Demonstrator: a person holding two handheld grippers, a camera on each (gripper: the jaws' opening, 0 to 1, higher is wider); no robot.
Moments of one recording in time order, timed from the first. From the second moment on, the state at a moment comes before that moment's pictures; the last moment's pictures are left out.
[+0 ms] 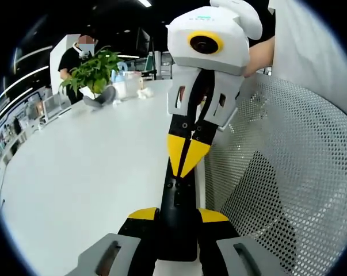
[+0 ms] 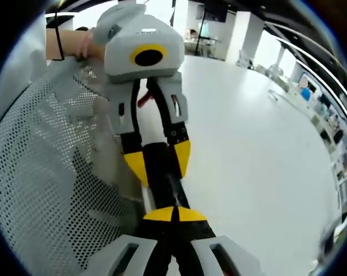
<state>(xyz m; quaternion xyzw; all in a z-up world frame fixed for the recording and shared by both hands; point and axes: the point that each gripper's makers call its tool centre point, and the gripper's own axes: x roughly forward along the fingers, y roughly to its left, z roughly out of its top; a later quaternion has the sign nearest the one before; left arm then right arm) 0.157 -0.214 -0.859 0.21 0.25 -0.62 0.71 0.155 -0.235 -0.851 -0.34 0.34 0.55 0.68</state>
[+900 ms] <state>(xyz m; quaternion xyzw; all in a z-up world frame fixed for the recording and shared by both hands) 0.157 -0.215 -0.858 0.21 0.25 -0.62 0.71 0.142 -0.227 -0.852 -0.36 0.34 0.59 0.65</state>
